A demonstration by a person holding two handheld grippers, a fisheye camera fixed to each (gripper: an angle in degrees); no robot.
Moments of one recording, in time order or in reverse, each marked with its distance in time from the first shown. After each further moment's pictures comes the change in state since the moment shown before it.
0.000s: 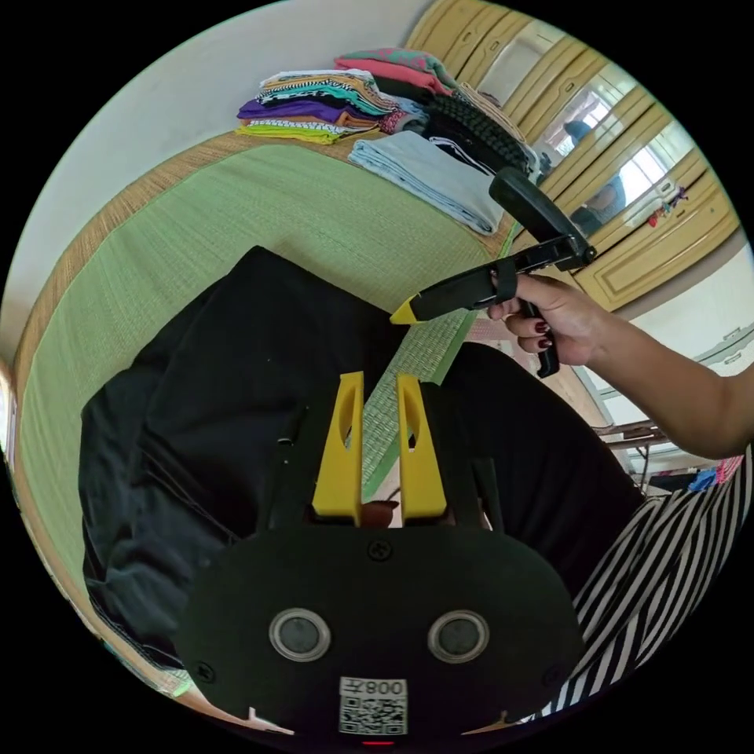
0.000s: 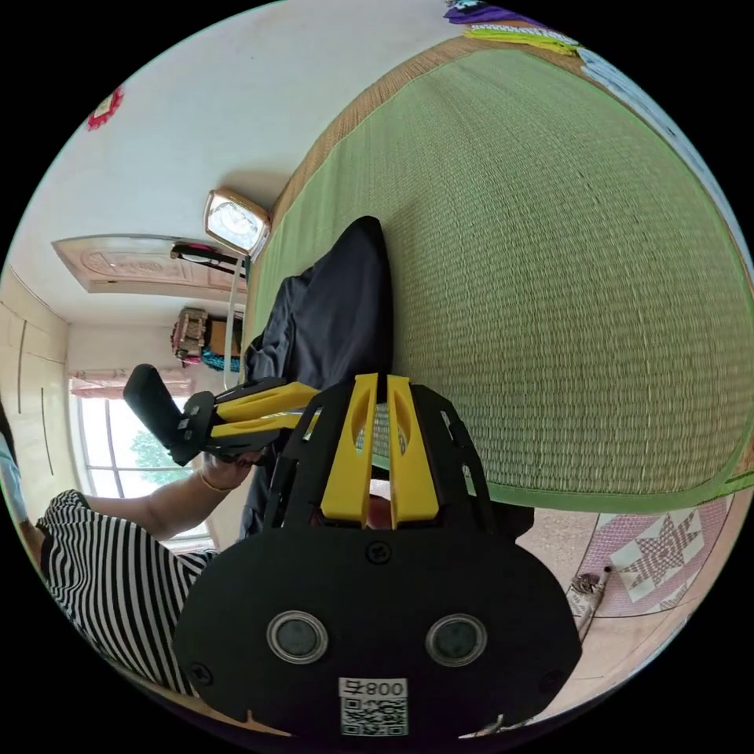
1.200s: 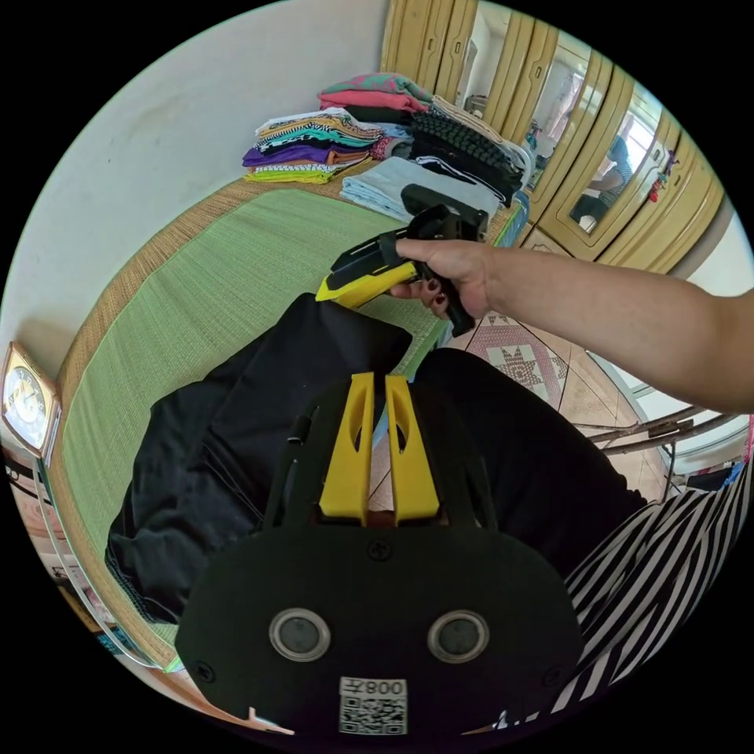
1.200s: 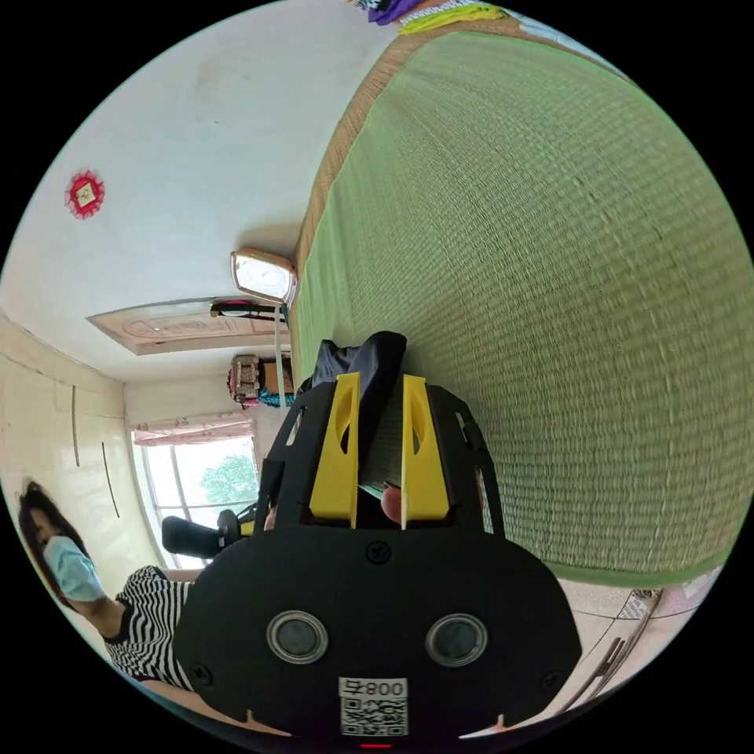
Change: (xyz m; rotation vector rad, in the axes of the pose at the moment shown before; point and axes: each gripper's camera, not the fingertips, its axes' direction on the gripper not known) left arm 0.167 0.087 -0.056 0.084 -0.122 0.024; right arm 0.078 -0.071 -0.027 0.031 -0.231 0.178
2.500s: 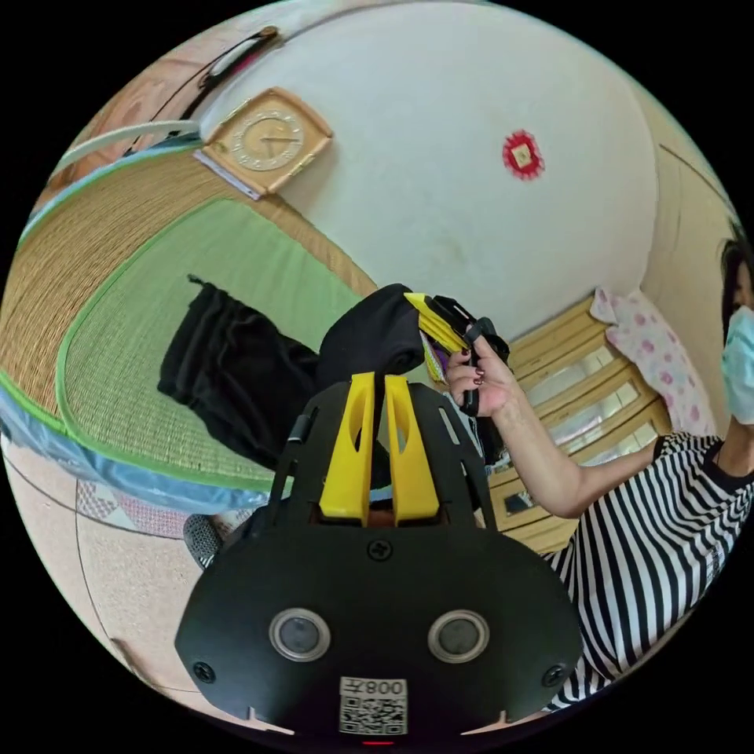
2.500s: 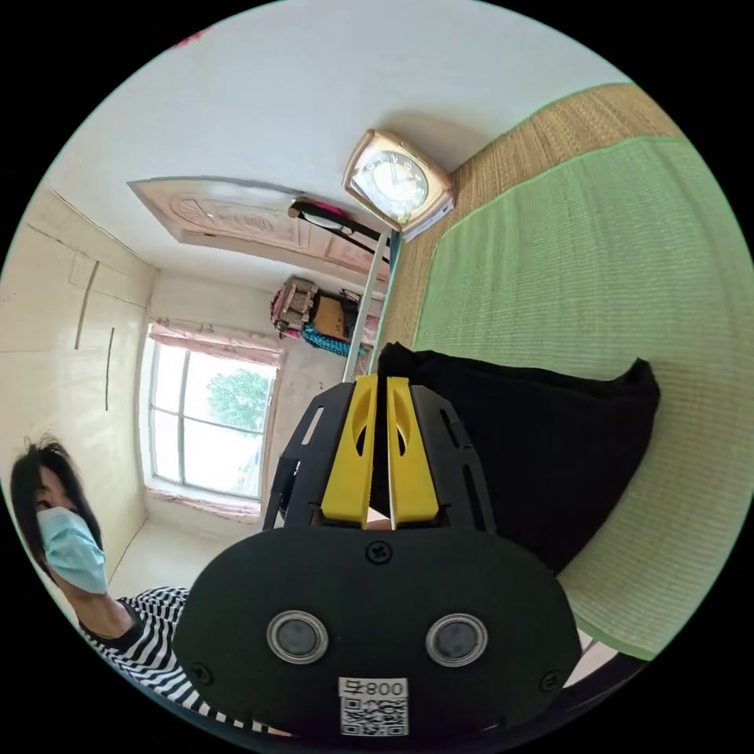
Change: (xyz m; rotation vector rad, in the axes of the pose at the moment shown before) left arm -0.360 0.471 -0.405 0.736 0.346 -0.982; right arm -0.199 -0.015 0.444 -0.169 -0.073 -0.387
